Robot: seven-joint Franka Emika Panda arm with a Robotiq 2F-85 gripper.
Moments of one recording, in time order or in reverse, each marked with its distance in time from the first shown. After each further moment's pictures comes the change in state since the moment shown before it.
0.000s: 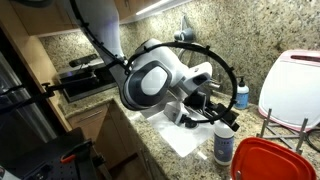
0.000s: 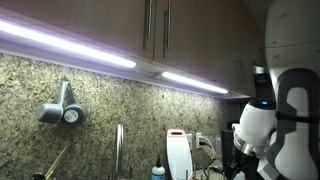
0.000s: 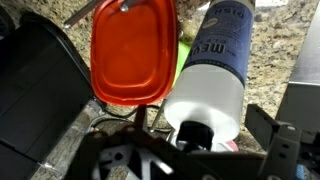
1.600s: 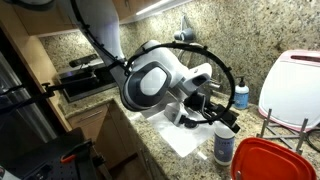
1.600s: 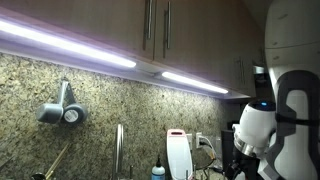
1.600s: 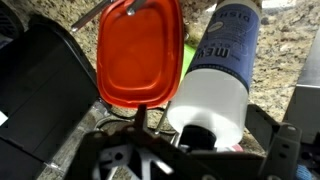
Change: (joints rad) arm 0.029 -0.024 -0.020 0.000 0.031 -0.013 0.000
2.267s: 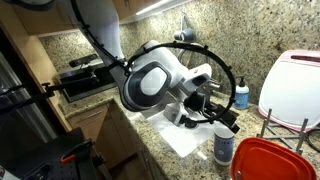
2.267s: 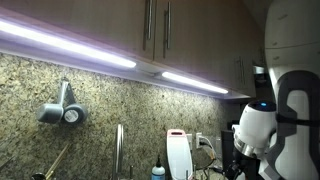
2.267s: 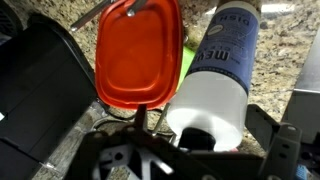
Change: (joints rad) arm -0.001 0.000 0.001 0.001 -0.011 -0.007 -0.012
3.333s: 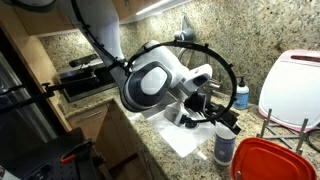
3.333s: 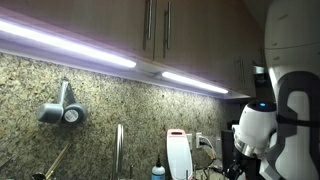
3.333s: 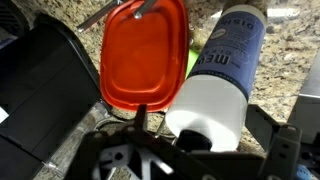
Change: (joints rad) arm 0.015 -0.012 -0.017 0.002 -0.002 -0.017 -0.004
